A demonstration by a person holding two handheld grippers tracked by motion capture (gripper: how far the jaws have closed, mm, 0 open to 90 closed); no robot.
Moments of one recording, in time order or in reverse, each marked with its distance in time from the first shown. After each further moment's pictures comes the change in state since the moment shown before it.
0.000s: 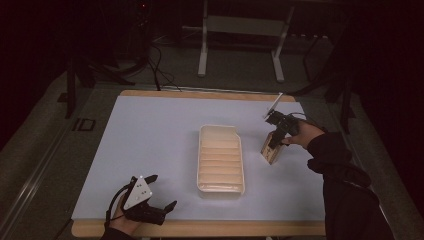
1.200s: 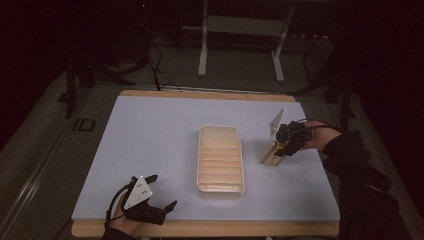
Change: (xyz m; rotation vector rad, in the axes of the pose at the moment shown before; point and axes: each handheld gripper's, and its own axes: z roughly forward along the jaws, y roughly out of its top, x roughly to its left) left arm 0.000 0.000 0.000 0.000 -0.001 -0.004; right arm 0.033 -0.042 -0.029 -0.108 -0.032 -0.690
